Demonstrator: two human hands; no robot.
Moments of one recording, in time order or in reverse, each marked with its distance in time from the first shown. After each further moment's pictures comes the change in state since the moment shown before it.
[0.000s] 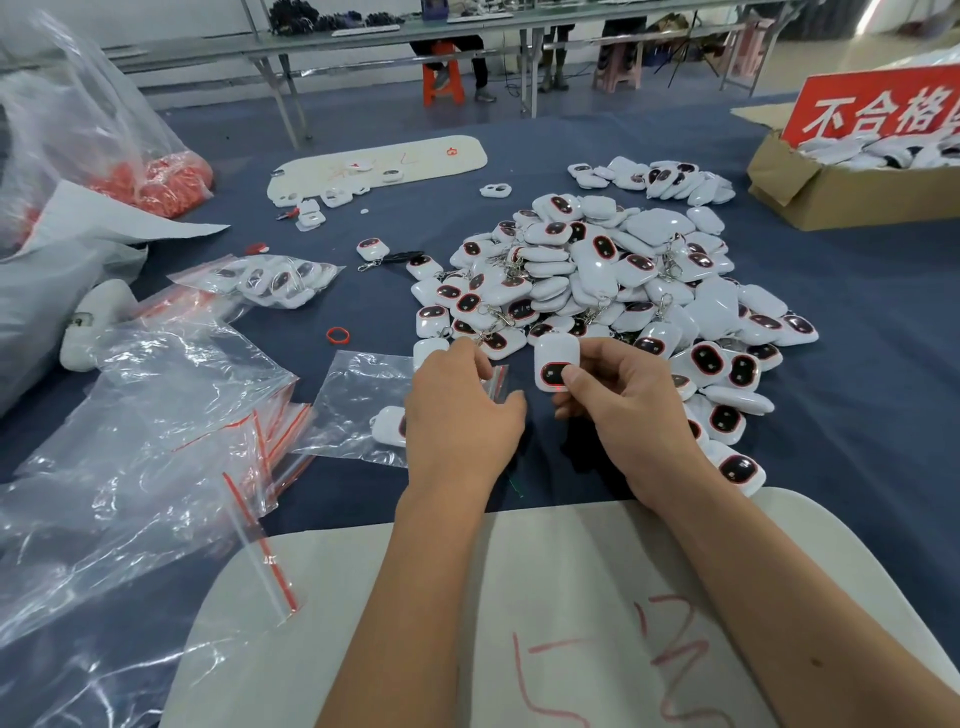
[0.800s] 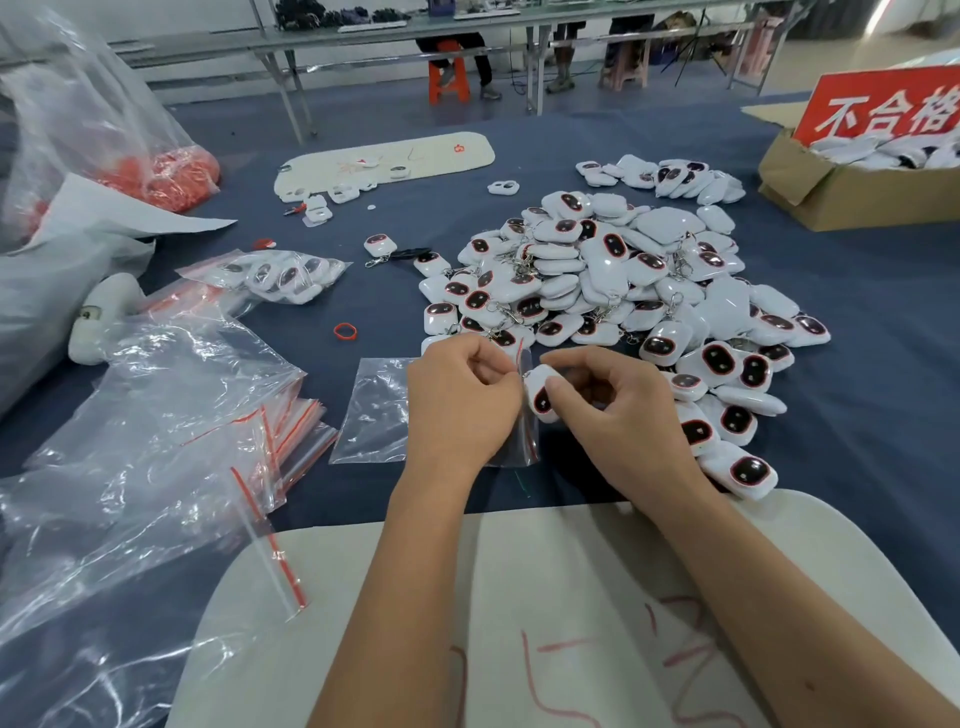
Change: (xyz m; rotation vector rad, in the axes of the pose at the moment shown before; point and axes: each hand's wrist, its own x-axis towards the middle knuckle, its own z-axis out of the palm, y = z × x) left_hand 0.007 -0.001 -0.012 -0.396 -0.082 -0.073; right_hand -0.012 -0.005 0.009 -0.273 -0.013 -0.198
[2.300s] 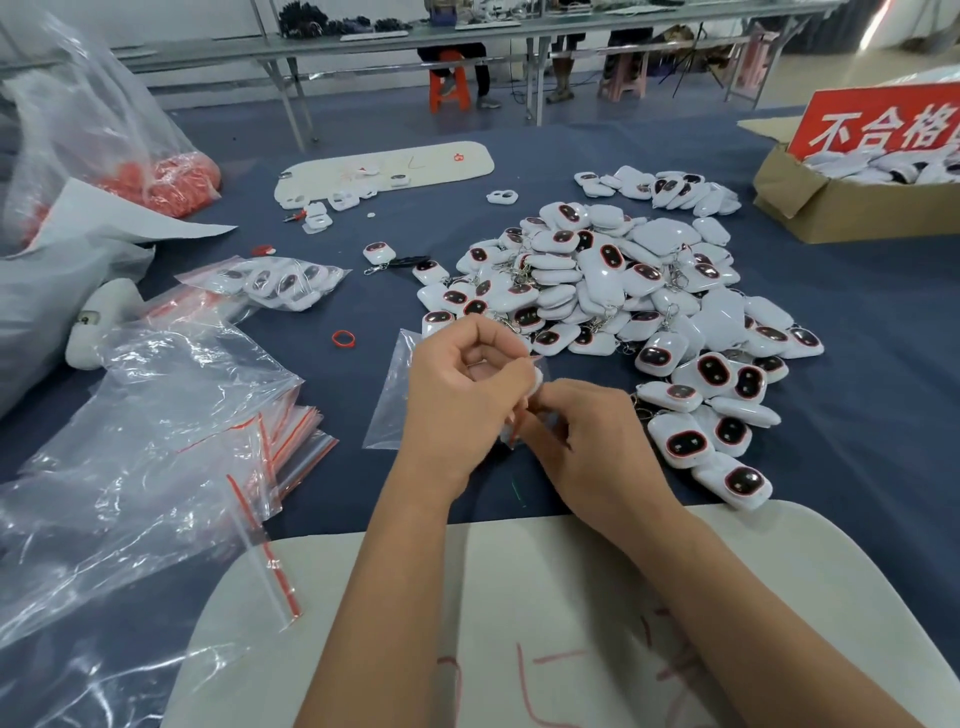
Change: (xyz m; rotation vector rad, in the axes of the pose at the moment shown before) left_hand -0.010 0.020 -0.007 -0.517 -0.123 0.112; right_hand -0.008 -0.012 0.008 -0.374 -0.148 -0.211
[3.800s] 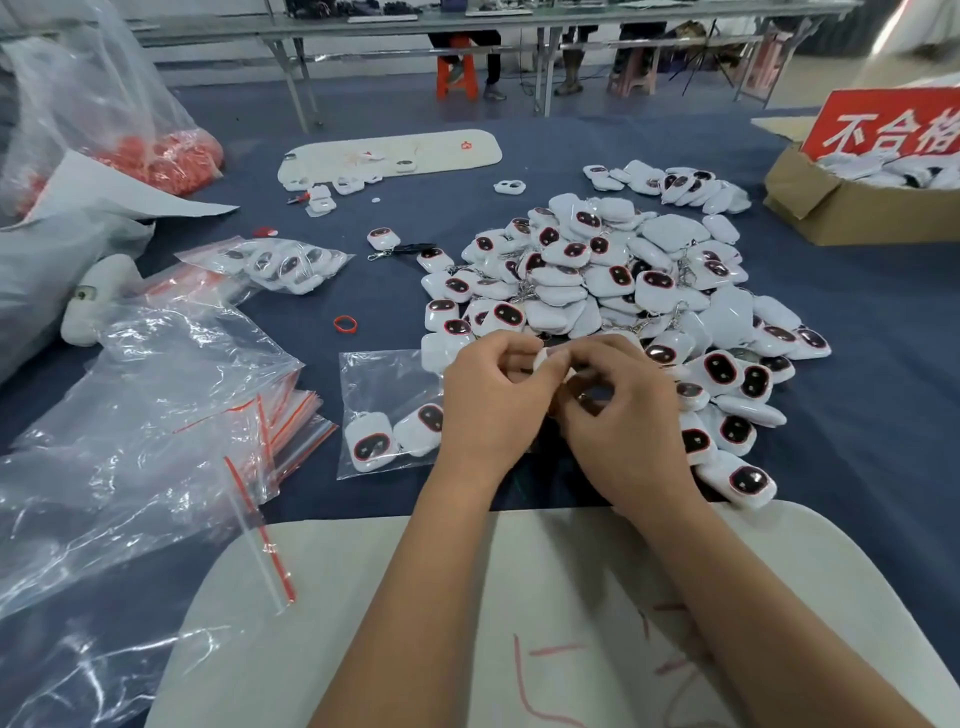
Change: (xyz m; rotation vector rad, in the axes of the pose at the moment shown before) left_hand 0.006 -0.029 0.020 0.273 0.097 -0.098; right_hand 0.006 0.011 -0.001 0.153 0.283 0.065
